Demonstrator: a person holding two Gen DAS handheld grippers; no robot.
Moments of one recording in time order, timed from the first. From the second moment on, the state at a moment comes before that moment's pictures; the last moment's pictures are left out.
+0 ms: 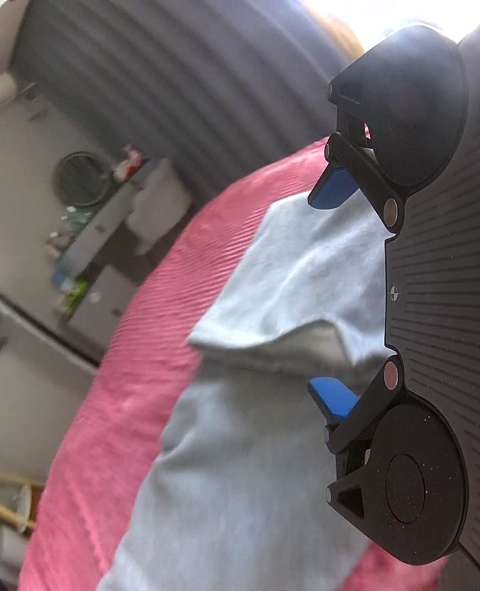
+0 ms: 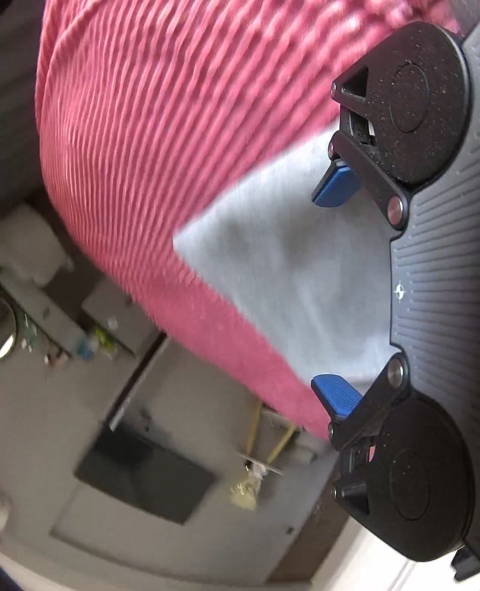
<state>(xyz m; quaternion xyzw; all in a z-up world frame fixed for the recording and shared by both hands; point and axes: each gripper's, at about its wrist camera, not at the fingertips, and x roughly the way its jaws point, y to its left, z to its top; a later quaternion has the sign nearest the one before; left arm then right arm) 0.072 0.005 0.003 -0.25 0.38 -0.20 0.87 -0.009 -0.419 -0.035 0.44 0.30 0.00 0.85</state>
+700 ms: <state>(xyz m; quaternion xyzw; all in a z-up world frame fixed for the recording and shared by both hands) 0.062 0.016 -0.019 -0.15 0.35 -0.04 0.92 0.011 -0.413 -0.064 0.45 0.35 0.02 0.82</state>
